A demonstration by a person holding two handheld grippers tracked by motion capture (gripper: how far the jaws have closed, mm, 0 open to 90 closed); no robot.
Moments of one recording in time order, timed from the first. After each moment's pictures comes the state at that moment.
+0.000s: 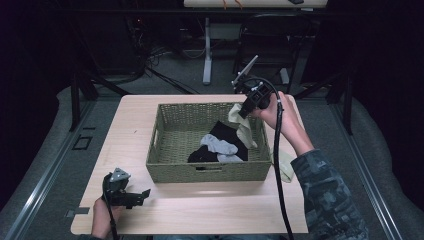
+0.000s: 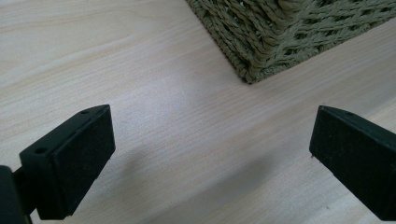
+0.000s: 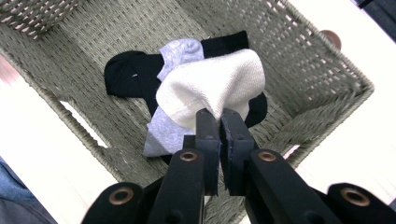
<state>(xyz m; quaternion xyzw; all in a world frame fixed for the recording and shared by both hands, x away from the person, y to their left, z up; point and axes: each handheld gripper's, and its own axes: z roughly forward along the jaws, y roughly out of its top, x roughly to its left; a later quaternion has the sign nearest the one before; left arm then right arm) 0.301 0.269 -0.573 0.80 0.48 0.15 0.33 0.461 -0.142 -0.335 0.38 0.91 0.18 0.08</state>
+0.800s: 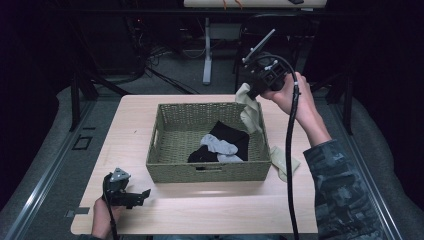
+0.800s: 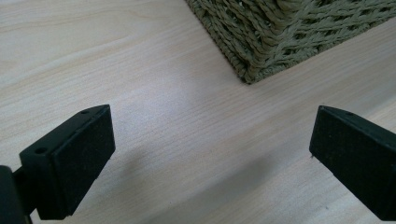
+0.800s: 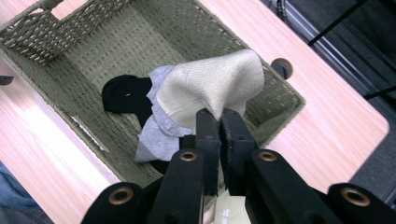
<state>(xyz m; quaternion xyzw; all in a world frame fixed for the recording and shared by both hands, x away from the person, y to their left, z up) 0.300 0.269 -0.573 0.80 0.48 0.14 0.33 0.451 -0.164 -0.270 0.38 0.89 0.21 0.13</state>
